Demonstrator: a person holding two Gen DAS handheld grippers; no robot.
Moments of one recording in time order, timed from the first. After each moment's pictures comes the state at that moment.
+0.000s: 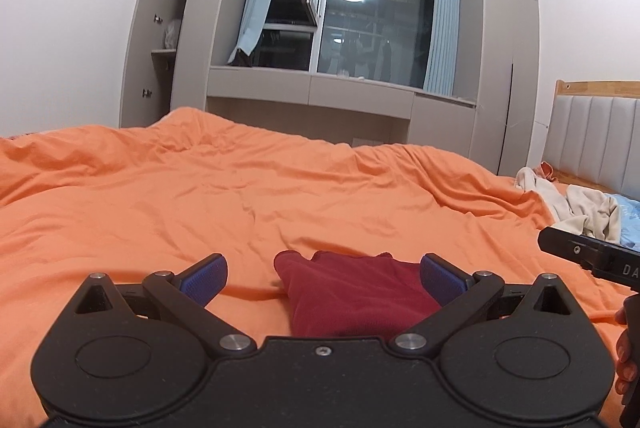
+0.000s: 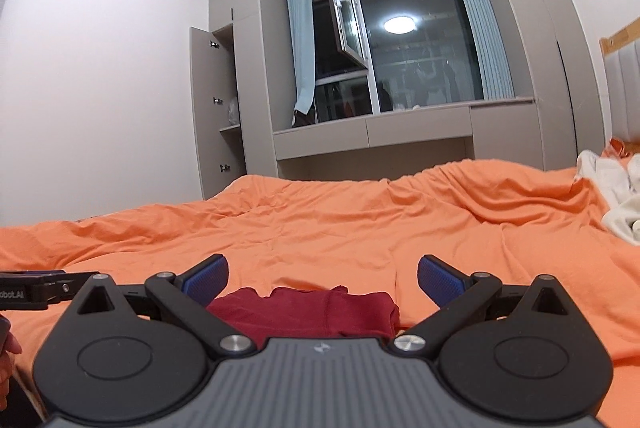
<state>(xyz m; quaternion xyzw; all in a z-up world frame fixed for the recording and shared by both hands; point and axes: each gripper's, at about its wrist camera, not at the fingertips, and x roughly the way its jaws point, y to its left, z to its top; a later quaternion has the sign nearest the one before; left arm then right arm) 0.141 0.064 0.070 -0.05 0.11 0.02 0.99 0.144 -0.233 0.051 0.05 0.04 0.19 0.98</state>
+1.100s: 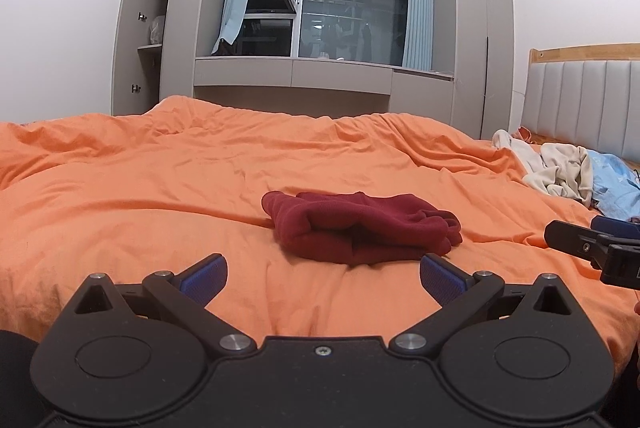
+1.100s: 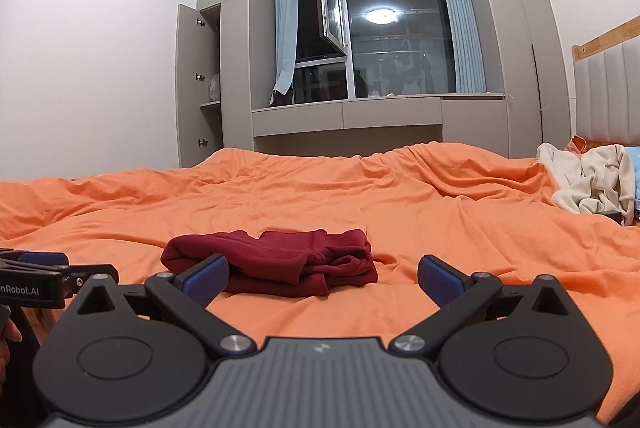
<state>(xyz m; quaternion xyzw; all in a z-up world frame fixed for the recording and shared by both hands) 0.051 0.040 0.024 -0.02 0.14 0.00 0.99 0.044 -0.236 0.015 0.02 0.07 0.14 0.99</state>
